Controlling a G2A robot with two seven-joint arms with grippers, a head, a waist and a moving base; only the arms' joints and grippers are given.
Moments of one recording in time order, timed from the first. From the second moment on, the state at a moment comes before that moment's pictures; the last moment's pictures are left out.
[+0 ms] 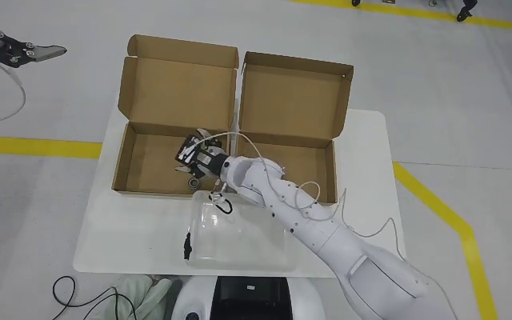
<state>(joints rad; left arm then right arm) 0.60 -0.17 -1.14 -1.49 0.83 -0.81 -0.08 -0.73 -1.68 0.59 -1.01 -1.33 -0.29 0.09</state>
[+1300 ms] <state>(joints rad) 0.60 -0.17 -1.14 -1.49 0.83 -0.81 -0.08 -1.81 -1.38 1.29 -2.01 -1.64 -0.30 -0.11</state>
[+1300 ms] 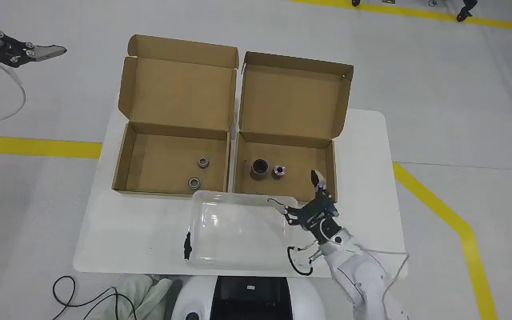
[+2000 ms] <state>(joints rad) 0.60 -0.17 -1.14 -1.49 0.83 -0.81 -0.08 -2.20 -1.35 1.40 -2.16 -1.70 -0.06 -0.47</state>
